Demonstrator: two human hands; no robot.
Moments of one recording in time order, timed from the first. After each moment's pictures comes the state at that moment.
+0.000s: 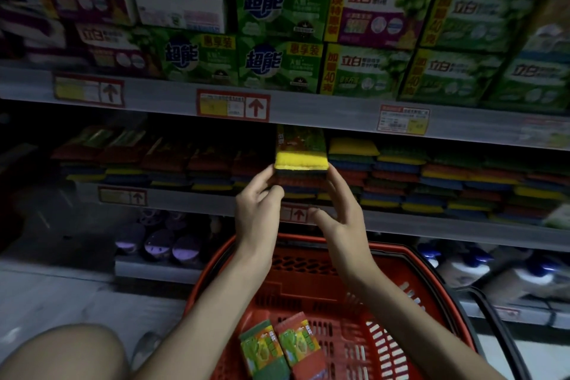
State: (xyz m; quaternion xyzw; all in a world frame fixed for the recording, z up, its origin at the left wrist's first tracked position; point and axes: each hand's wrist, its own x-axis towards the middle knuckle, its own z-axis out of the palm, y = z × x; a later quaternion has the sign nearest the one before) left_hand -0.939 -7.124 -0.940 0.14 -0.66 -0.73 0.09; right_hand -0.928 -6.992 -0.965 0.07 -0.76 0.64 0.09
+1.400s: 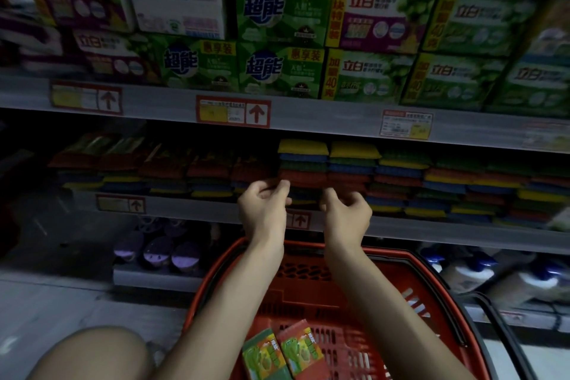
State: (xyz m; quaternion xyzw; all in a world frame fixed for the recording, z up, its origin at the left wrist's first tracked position) left_hand -0.982 -7.111 -0.966 0.23 -0.64 -0.73 0.12; right_hand -0.975 -7.014 -0.969 -0.28 -0.68 0.65 0.18
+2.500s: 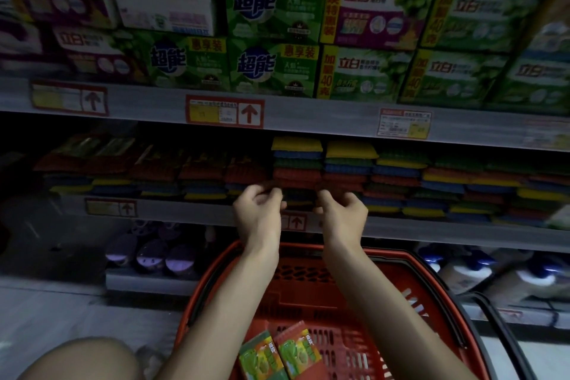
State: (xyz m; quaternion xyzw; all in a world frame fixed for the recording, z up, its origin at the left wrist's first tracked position) left_hand -0.983 -7.112 -0.975 0.22 -0.65 -0.71 0.12; right_hand -0.980 -7.008 -0.976 -0.26 -0.68 0.67 0.14
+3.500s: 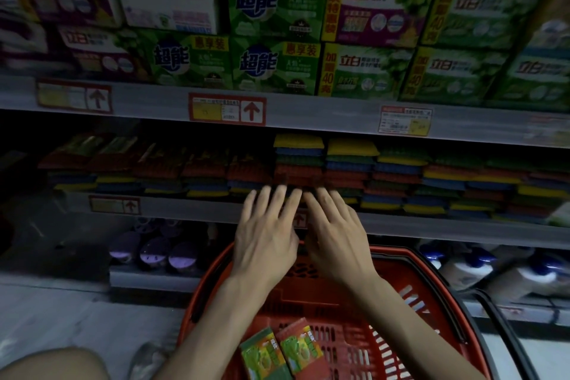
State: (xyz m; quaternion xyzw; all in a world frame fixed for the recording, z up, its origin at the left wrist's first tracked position) left_hand -0.958 -7.136 -1.007 -0.15 -0.96 -0.07 0.21; right_hand -0.954 -6.980 -1.015 0.14 -0.97 0.07 0.21
